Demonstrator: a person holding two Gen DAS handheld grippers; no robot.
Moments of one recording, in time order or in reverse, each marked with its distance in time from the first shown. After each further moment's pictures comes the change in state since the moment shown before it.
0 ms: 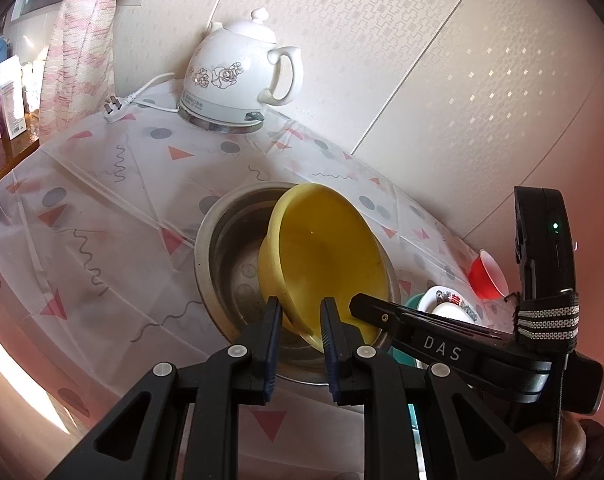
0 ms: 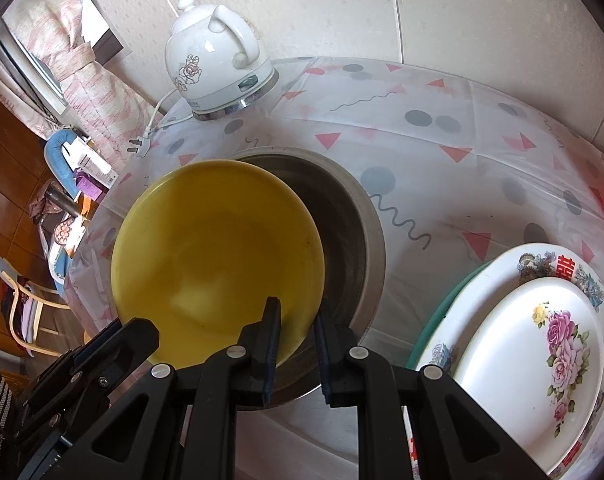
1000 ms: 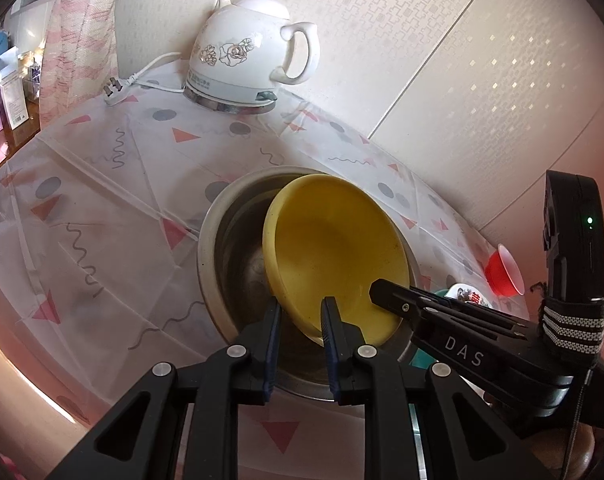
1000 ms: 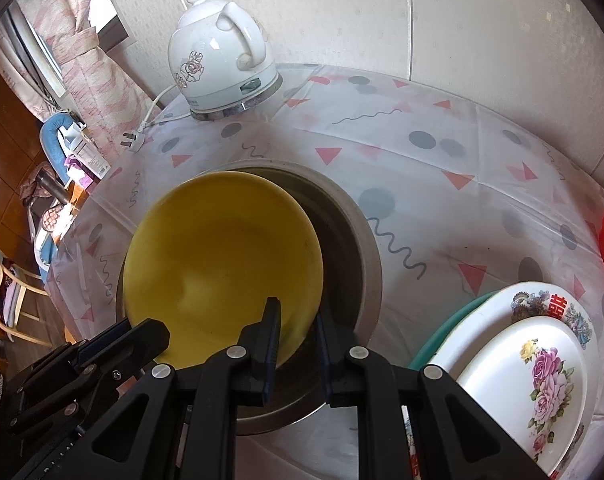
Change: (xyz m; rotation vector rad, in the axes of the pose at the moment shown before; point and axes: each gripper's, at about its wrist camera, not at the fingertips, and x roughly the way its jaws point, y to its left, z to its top) left arm 0.026 0.008 0.007 -0.016 0.069 0.044; right arm 0.009 0.003 0.011 -0.075 -0.013 -0.054
